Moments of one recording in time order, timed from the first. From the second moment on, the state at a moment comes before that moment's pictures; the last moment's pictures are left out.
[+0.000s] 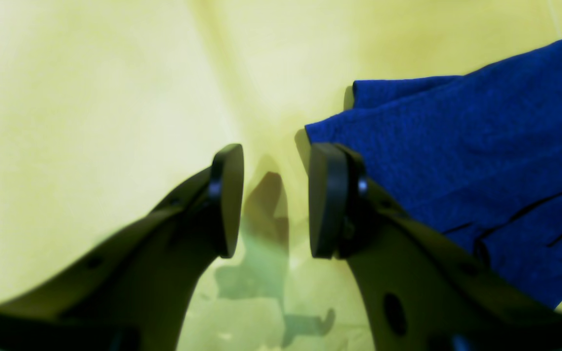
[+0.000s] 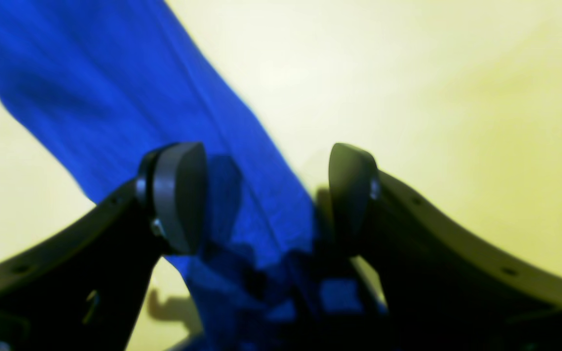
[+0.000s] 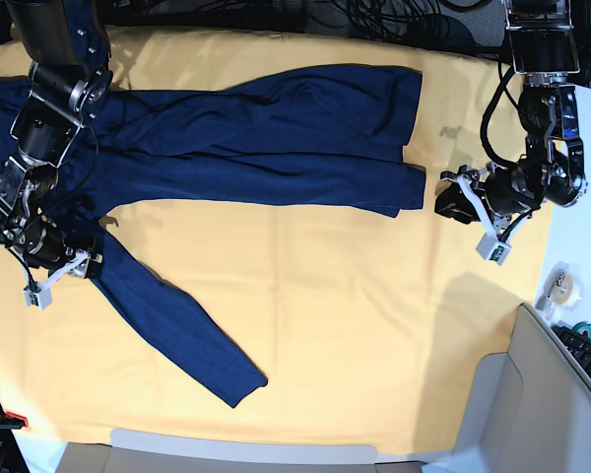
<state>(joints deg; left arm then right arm) -2.7 -25.6 -8.9 88.1 -41.6 -27.2 64.6 28.2 17.8 31.5 51.7 11.4 35.6 -48.4</state>
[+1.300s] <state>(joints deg) -2.7 -24.9 -9.1 88.0 -41.7 -27.3 64.6 1.9 4.1 26.0 113.8 12.4 37.7 -73.2</state>
